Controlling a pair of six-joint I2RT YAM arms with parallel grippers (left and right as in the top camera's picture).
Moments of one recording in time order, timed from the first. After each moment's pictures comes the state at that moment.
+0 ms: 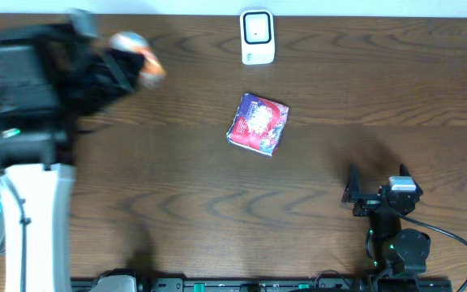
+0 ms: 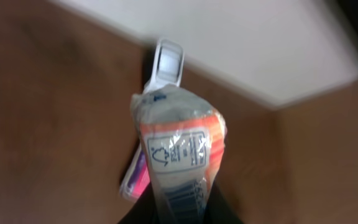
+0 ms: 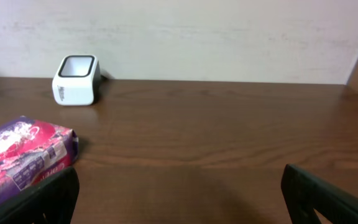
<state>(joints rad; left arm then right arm) 0.06 1.33 1.54 -0.85 0.55 -0.49 0.00 0.01 0.01 -0.07 0.01 0.00</state>
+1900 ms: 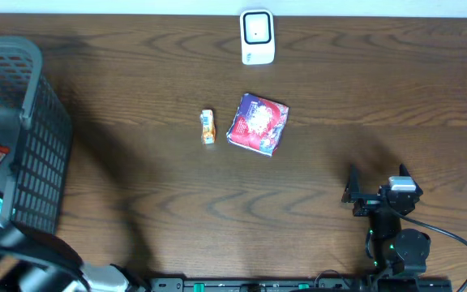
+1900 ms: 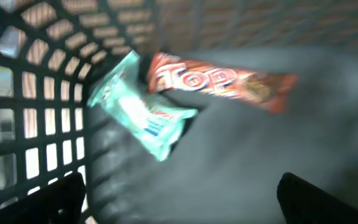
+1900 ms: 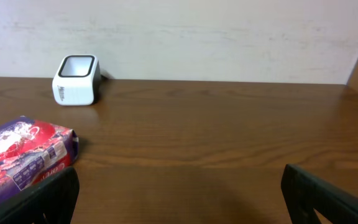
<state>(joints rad) 0.83 1.66 1.59 -1.13 -0.27 -0.63 0.00 0.01 0.01 -0.07 0.01 0.00</state>
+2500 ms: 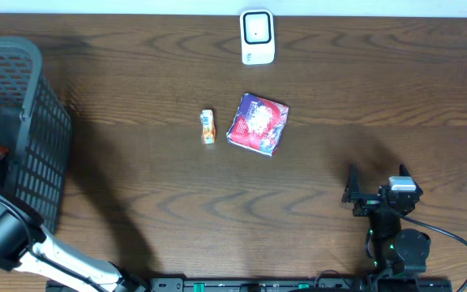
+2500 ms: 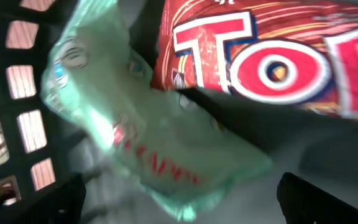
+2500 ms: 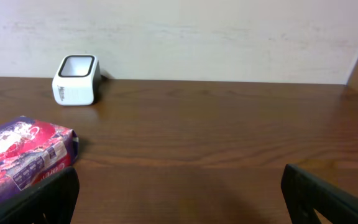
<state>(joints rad) 0.88 2.06 1.59 -1.13 -0.33 -0.63 0.00 0.01 0.01 -0.07 0.01 0.00</state>
